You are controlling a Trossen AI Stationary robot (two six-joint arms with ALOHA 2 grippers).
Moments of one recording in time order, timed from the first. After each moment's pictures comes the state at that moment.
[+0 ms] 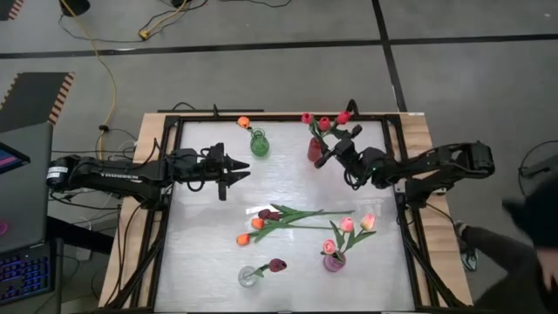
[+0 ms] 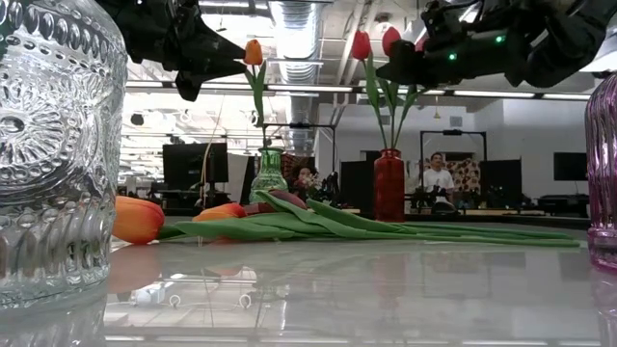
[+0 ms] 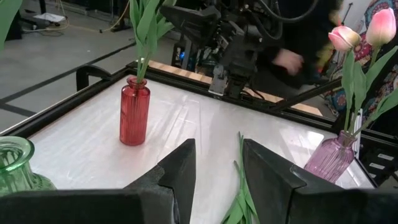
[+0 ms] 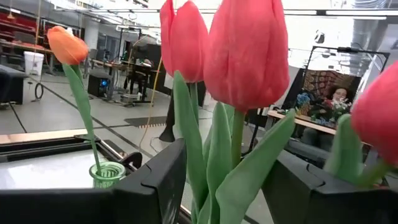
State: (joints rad) left arm 0.13 0.94 0.45 0.35 -0.02 -0.24; right arm -0.13 1.34 0.46 1.15 0.72 -0.37
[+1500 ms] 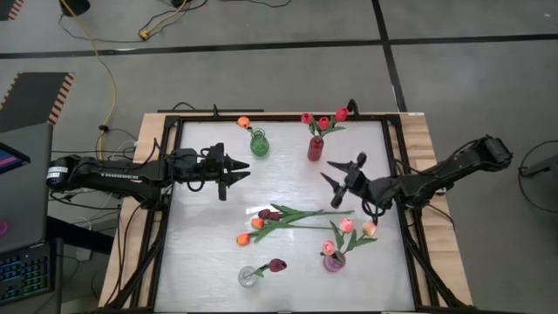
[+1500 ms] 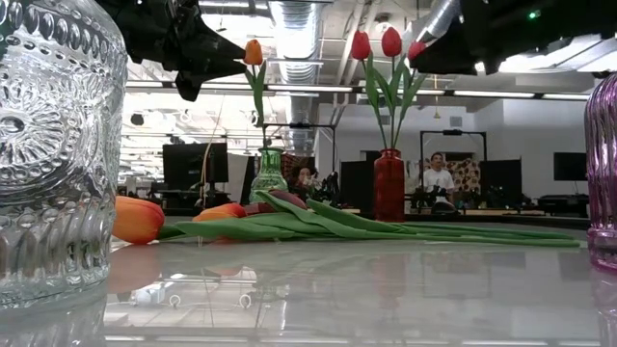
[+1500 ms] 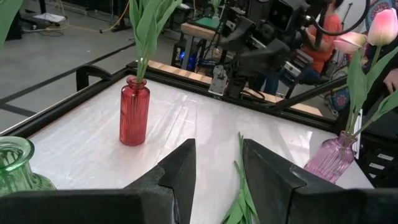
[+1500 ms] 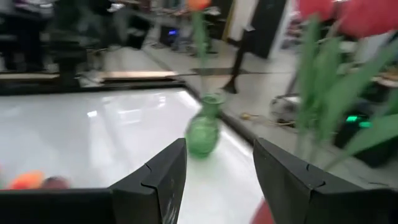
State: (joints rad) left arm 0.13 0.94 0.45 0.35 -0.01 -0.24; right arm 0.30 1.05 0.46 0.43 0.91 -0.06
